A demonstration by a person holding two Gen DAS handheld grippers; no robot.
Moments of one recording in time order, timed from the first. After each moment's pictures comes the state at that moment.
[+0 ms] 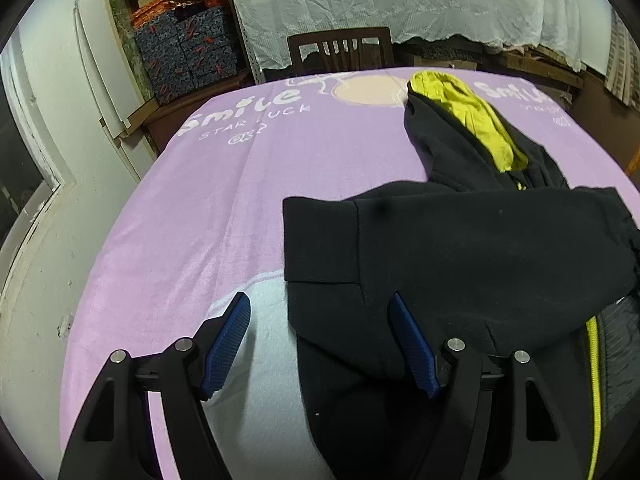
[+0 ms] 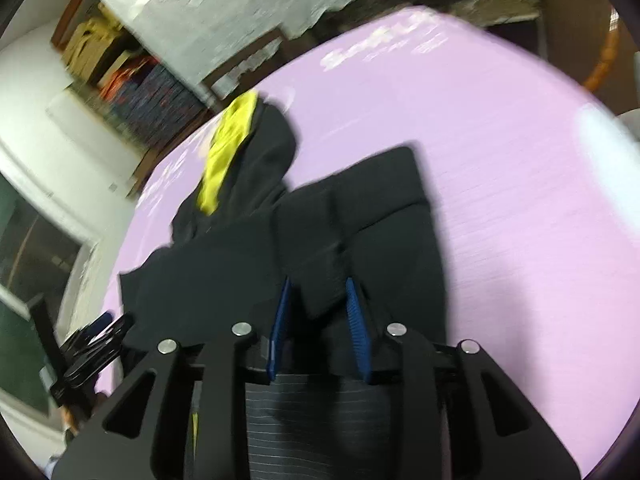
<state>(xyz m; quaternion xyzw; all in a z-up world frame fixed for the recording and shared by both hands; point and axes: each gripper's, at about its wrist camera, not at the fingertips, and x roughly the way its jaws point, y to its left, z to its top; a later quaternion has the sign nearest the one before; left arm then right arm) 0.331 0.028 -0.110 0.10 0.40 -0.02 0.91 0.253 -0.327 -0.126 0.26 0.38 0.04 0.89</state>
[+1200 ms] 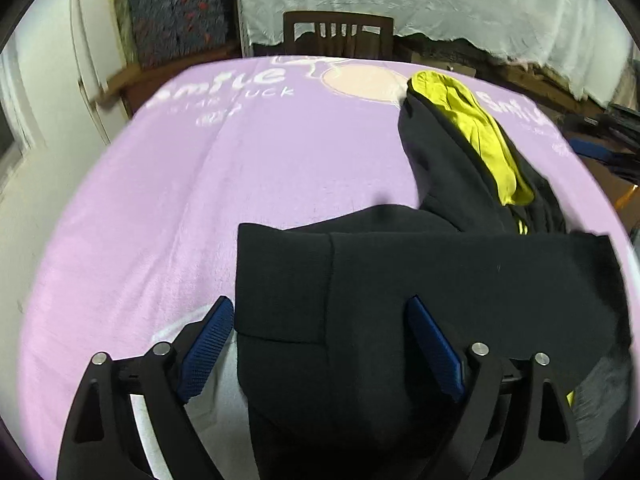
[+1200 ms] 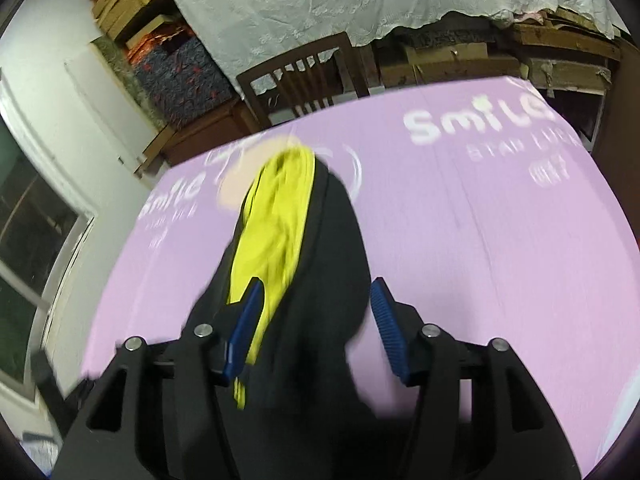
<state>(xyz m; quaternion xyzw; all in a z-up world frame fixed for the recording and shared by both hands) 0.382 0.029 -0.121 0.01 0.45 -0.06 0.89 0.464 -0.278 -0.061 0.16 0.40 0.12 0.89</state>
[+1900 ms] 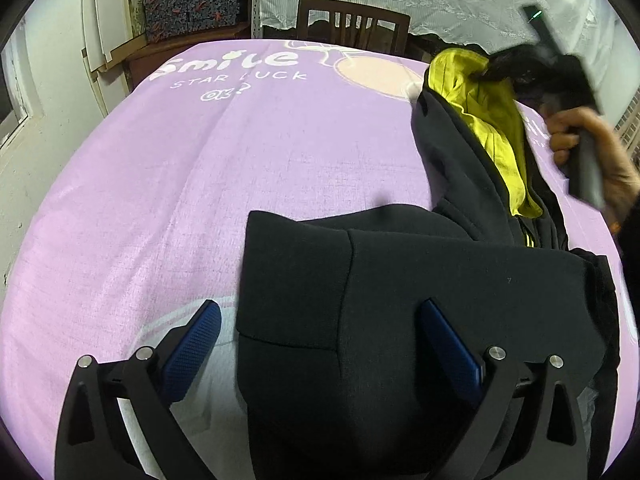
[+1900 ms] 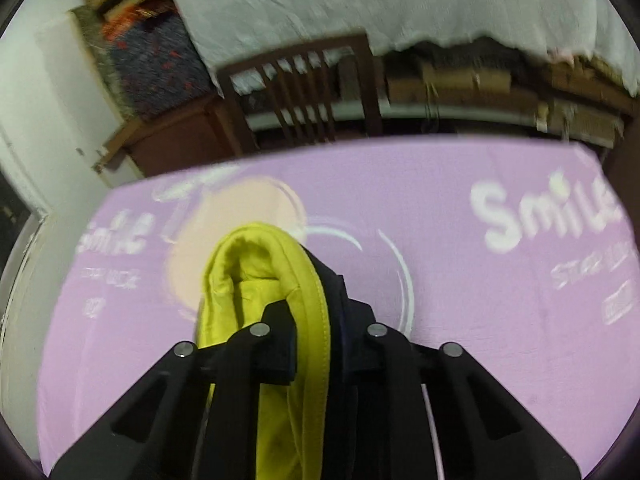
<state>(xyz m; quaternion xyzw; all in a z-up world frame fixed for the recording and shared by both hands) 0.387 0.038 -0.127 -0.02 0.46 -0.05 0.88 0.588 -0.210 -0.045 0.09 0.38 0.10 0.92</state>
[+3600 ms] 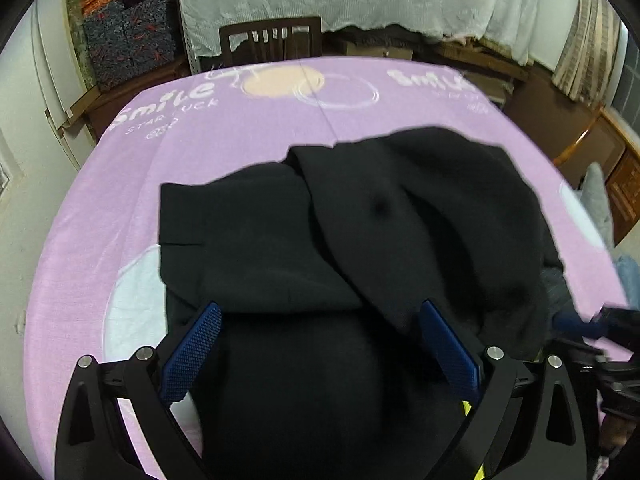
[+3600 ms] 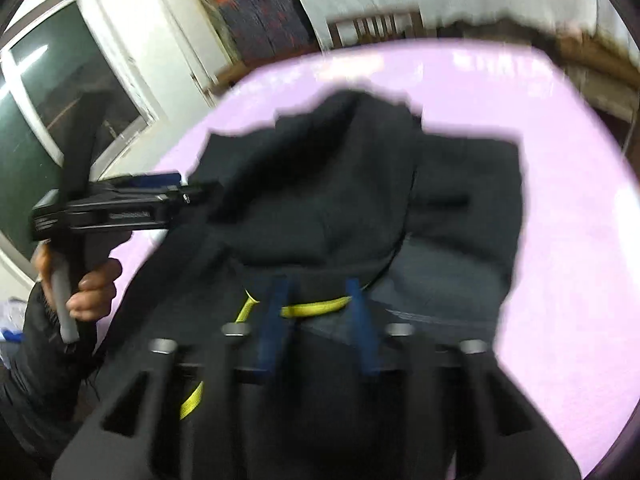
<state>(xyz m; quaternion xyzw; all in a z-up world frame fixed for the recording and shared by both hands) 0.288 -0.045 -0.093 0.07 0.45 -0.12 0.88 0.175 -0.233 -0.129 0.11 0.44 0.23 0.86</state>
